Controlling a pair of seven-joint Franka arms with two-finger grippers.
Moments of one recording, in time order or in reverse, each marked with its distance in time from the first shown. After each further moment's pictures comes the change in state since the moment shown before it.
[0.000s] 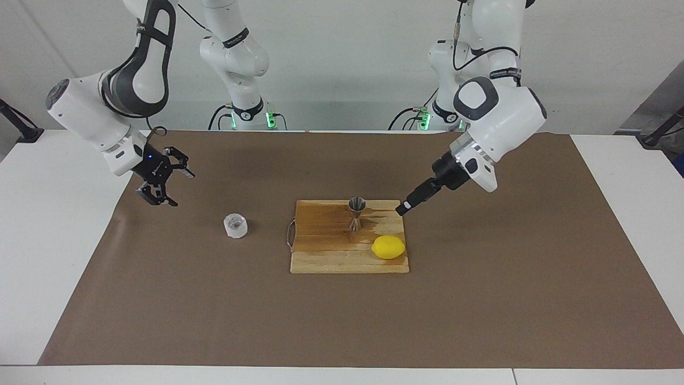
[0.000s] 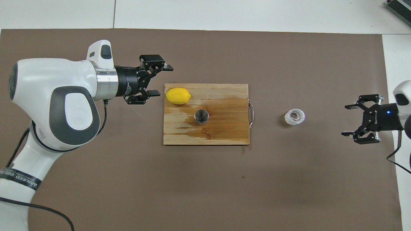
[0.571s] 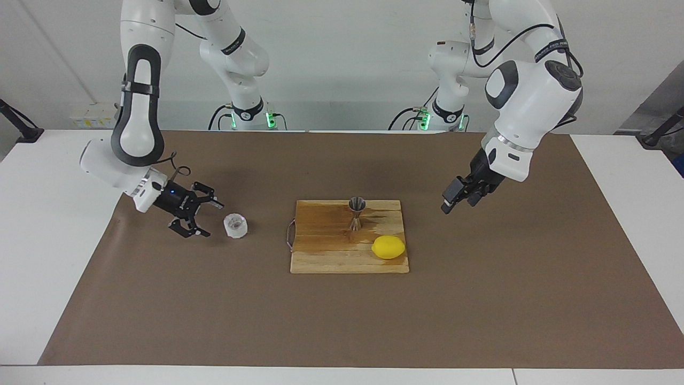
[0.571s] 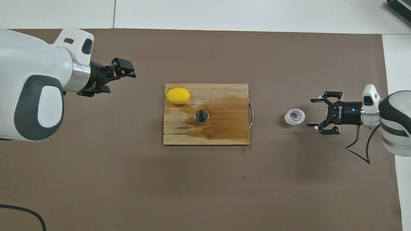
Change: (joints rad) left arm 0.083 -0.034 0.002 0.099 0.577 -0.227 0.080; right arm 0.027 0.238 0.016 -0.005 0.420 0.027 -0.324
